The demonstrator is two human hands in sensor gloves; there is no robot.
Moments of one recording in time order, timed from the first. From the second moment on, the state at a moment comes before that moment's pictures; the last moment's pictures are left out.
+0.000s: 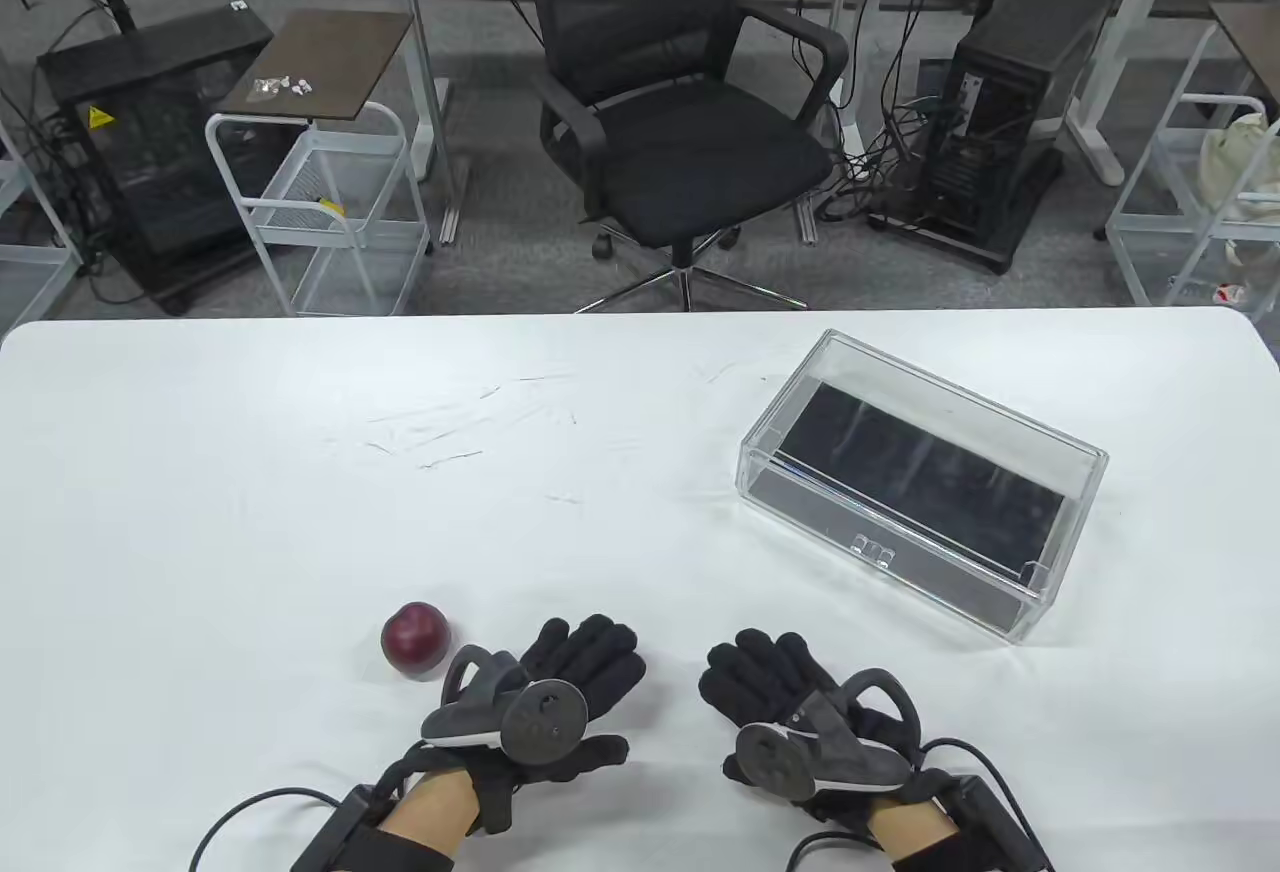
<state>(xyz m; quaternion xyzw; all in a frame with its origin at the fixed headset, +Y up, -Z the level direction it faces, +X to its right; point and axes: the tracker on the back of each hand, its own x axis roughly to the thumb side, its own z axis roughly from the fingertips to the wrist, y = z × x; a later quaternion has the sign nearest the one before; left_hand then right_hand) -0.132 -0.752 -0.309 -0.05 -0.39 0.06 0.92 0.104 -0.751 -0.283 -0.31 0.01 -0.95 0.06</state>
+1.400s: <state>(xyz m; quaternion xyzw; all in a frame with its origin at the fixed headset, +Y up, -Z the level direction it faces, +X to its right) -0.137 -0.750 -0.312 -0.05 -0.38 0.07 0.92 0.268 -0.774 -0.403 0.30 -0.13 -0.77 -0.55</state>
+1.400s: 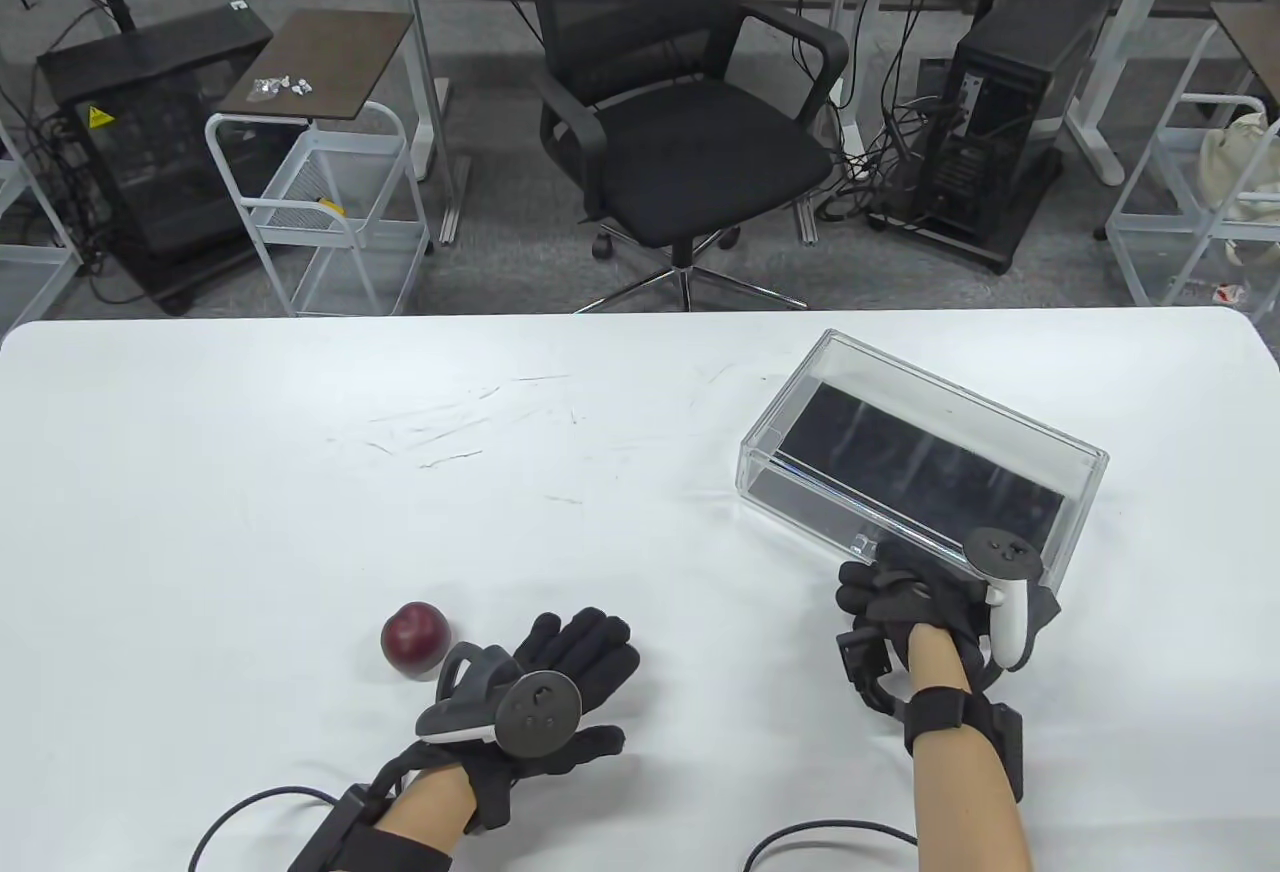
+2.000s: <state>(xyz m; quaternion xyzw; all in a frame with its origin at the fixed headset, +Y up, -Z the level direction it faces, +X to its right) -0.137 -0.749 -0.312 -0.05 -0.38 0.07 0.92 0.254 -0.776 -0.386 0.28 -0.14 -0.76 -0.57</state>
